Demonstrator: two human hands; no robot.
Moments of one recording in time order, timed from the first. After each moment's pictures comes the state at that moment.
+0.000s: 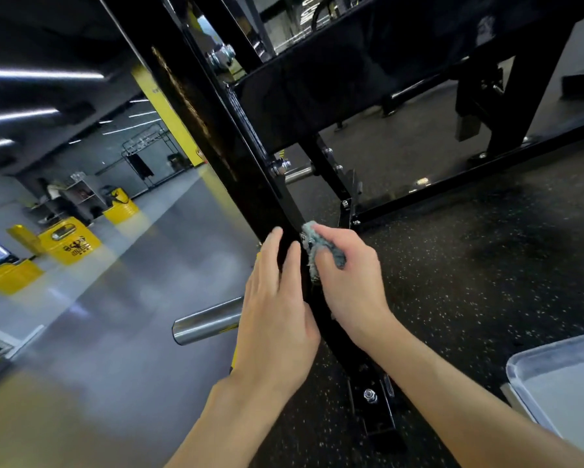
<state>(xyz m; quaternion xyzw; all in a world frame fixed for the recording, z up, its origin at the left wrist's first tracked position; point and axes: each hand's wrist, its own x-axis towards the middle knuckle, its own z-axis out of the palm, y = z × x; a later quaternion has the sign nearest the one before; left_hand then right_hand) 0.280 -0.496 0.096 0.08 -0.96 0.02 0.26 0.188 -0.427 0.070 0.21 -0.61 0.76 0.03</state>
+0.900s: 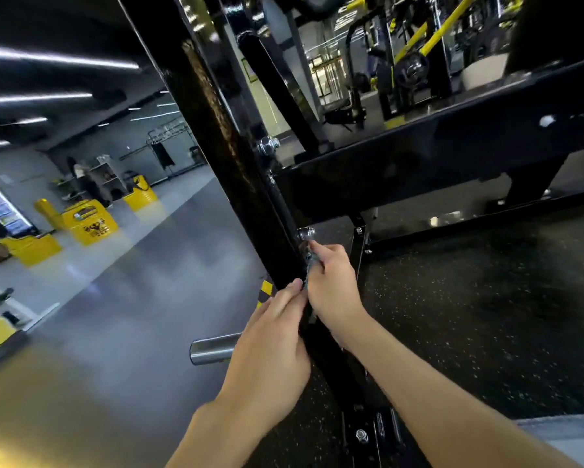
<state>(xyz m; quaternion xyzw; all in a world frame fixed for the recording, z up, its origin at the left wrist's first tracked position) 0.284 -0.485 0.166 0.13 -0.97 -0.06 0.17 0.157 -0.441 0.149 0.24 -0.67 0.70 -0.07</state>
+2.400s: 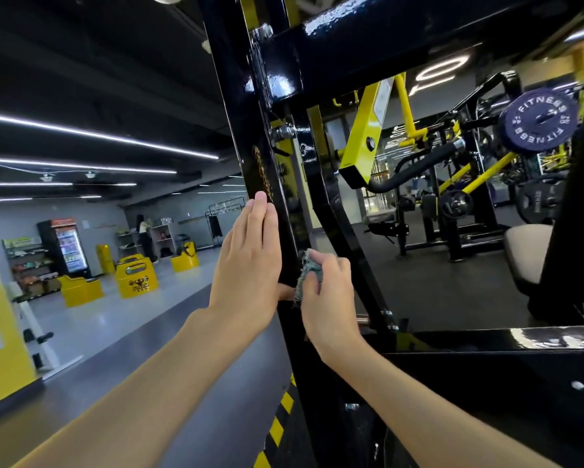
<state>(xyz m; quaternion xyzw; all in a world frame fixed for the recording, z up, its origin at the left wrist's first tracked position) 0.236 -0.511 0.436 0.21 -0.86 0.27 0.39 0.152 -0.454 0.378 0.35 -0.63 0.69 0.08</state>
